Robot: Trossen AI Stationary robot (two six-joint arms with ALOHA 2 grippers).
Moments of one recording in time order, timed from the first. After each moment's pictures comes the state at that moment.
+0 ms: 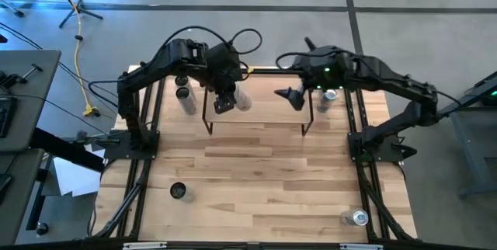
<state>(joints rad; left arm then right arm) 0.21 1.84 2.34 -1.57 -0.06 0.00 -0.17 1.38 1.72 -0.93 0.16 0.17</state>
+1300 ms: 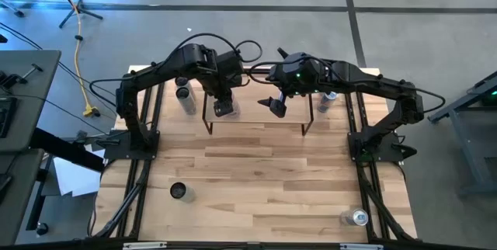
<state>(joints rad) 0.25 1.82 2.12 -1.57 -0.03 -0.03 -0.16 1.53 1.72 -0.83 0.08 0.06</state>
